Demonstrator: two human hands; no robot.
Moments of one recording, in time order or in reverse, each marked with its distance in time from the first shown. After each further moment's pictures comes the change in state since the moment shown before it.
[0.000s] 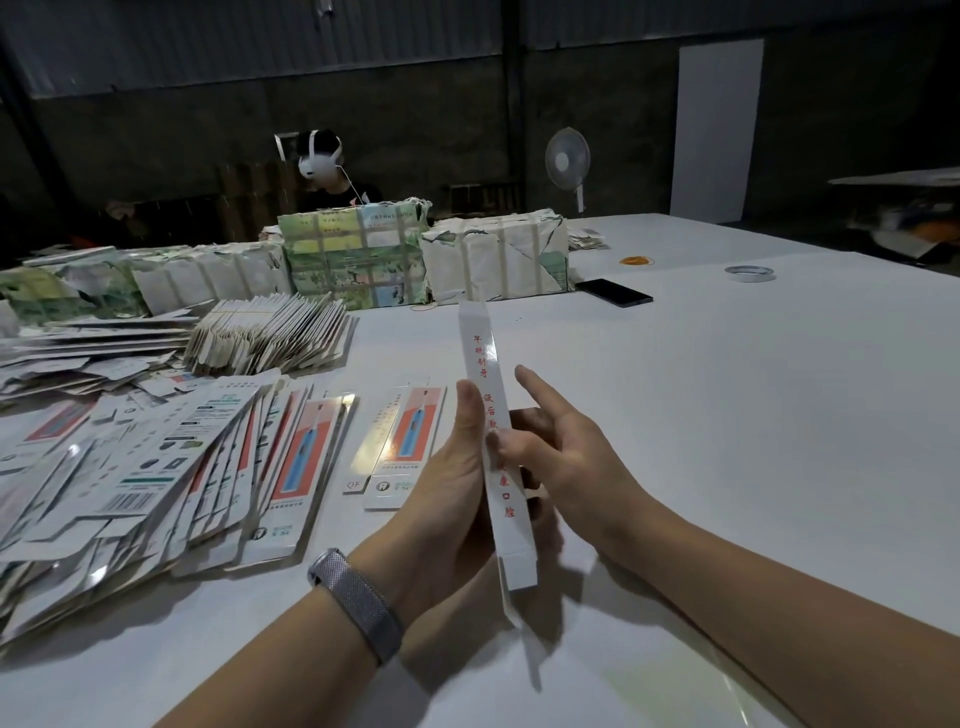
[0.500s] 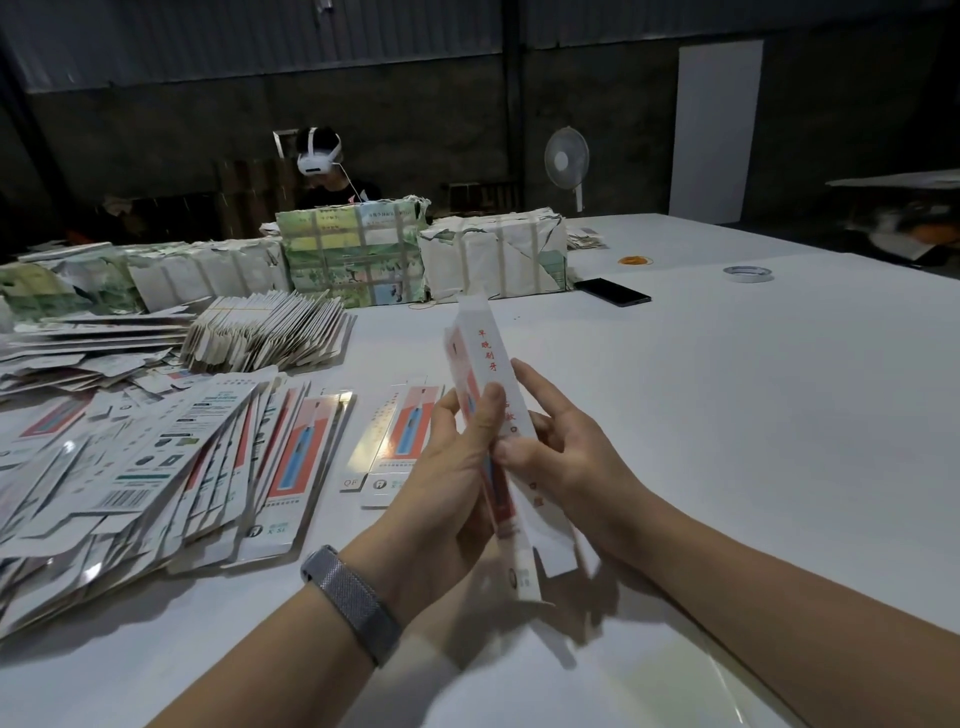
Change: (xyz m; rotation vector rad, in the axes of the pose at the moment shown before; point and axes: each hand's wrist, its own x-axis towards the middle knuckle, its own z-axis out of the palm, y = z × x) left_hand 0.002 0.002 0.006 0.043 0.101 0.054; right_hand -0.003 -0.009 -0.003 0.072 -0.046 0.000
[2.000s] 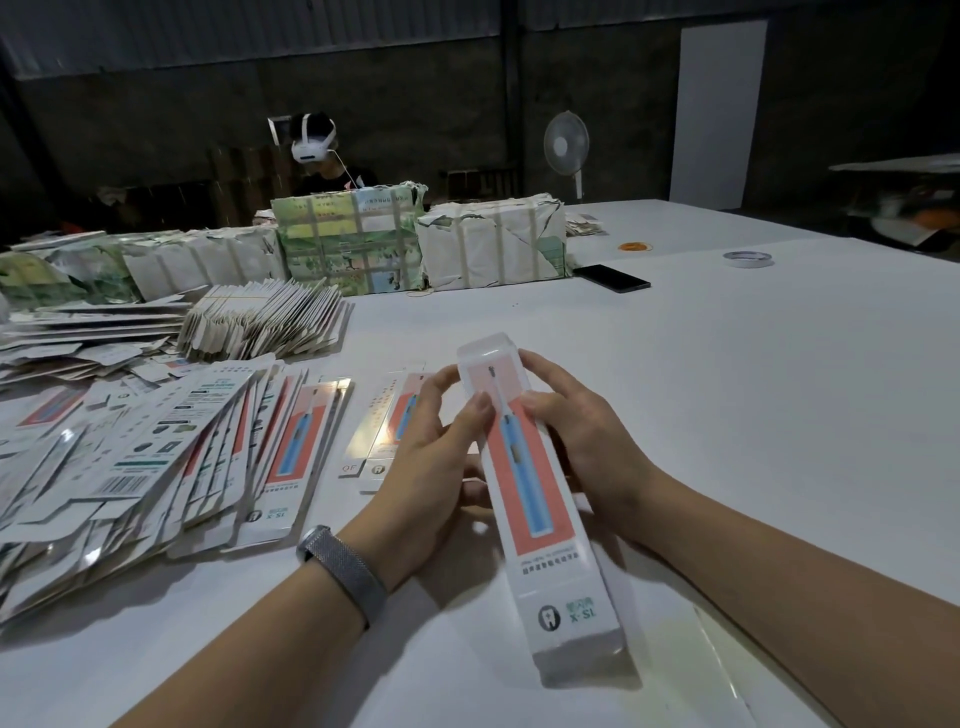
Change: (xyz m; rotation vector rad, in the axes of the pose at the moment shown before) left_hand 0.010 -0.007 -0.026 0.281 -0.089 0.147; right_hand 0.003 0.003 -0.009 0.000 0.072 0.023
